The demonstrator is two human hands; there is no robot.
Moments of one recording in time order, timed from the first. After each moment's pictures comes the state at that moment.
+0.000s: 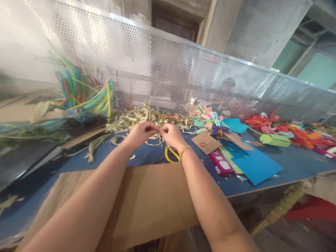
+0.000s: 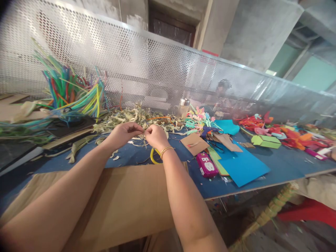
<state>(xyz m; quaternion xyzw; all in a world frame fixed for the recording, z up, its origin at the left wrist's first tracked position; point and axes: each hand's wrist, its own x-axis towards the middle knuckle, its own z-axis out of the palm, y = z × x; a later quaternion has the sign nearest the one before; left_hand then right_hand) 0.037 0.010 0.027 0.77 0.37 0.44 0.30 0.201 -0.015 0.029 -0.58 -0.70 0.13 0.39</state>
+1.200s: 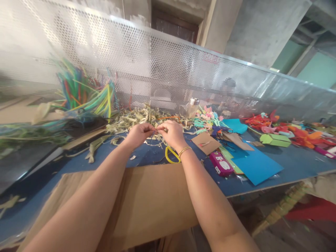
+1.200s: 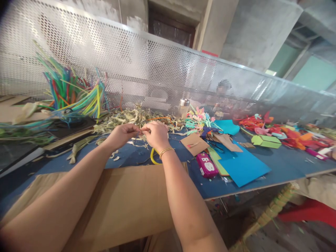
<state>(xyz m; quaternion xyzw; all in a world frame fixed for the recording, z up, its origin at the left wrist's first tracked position) 0.031 0.011 0.026 0.77 0.41 0.41 0.27 0.201 -0.024 0.040 -0.51 -0.75 0.01 0.41</state>
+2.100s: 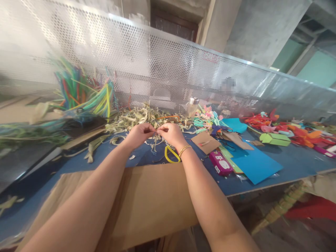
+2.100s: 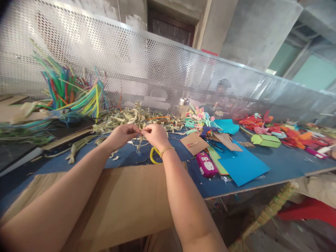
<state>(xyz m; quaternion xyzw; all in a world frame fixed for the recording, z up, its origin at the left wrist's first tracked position) 0.030 0.019 0.016 0.77 0.37 0.42 0.30 0.204 -0.013 0.029 -0.51 -0.73 0.15 0.43</state>
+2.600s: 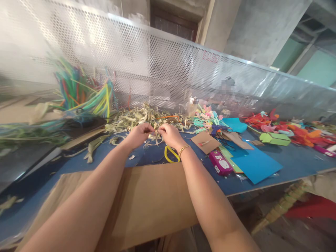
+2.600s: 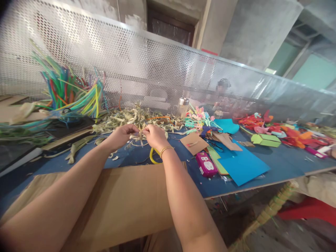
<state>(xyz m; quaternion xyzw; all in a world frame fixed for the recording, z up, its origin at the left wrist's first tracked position) 0.031 0.016 0.016 0.76 0.37 0.42 0.34 0.202 -0.016 0.032 -0.56 -0.75 0.07 0.33</state>
